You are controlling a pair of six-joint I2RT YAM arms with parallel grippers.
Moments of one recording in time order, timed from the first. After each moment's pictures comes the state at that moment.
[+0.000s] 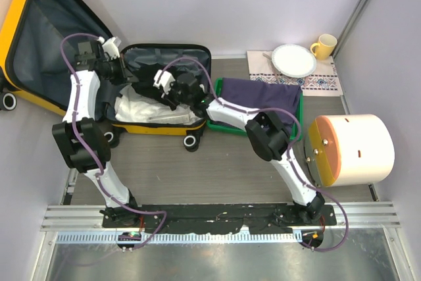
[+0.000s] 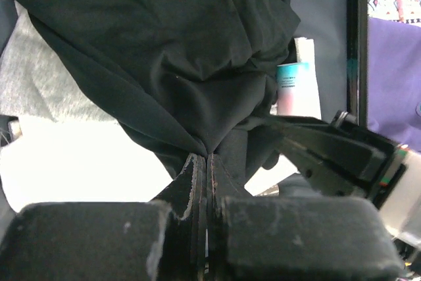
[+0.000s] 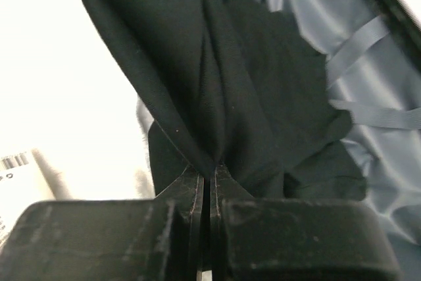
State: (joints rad) left arm 0.20 1.82 1.72 -0.75 0.60 -0.05; right arm 0.82 2.38 1.91 0.19 -0.14 -0.38
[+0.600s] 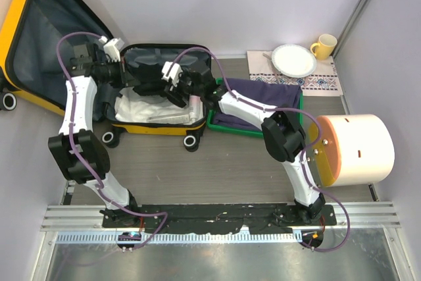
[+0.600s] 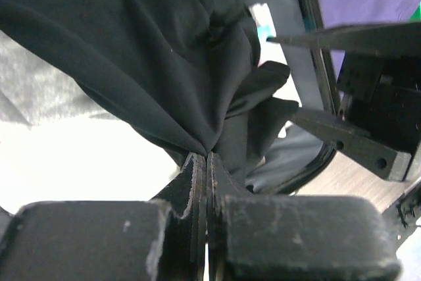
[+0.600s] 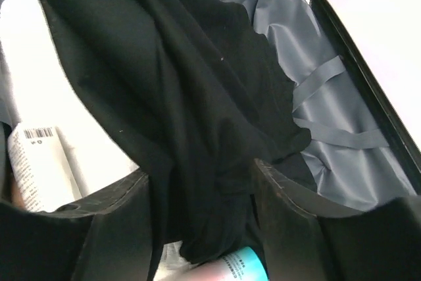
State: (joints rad) left arm 0.21 1.71 1.68 -0.79 0.74 0.10; right arm 0.76 2.20 1.83 0.13 -0.29 -0.46
